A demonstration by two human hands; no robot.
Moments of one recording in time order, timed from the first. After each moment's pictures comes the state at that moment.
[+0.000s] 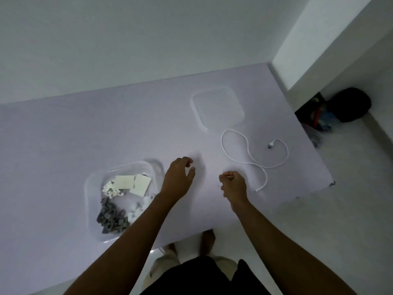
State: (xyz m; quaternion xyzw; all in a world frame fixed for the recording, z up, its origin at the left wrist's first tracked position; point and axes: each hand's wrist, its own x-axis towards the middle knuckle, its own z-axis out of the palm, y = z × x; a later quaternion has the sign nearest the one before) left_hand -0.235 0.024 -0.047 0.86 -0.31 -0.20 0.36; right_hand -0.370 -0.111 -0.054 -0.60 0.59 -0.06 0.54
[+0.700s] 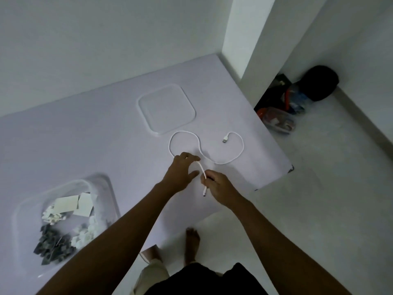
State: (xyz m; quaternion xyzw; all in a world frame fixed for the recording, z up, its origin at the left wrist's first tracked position) left_hand -0.313 -0.144 -0.067 0.79 -0.47 -0.27 0.26; right_hand -0.469 -0.230 -0.040 -0.71 0.38 0.03 0.59
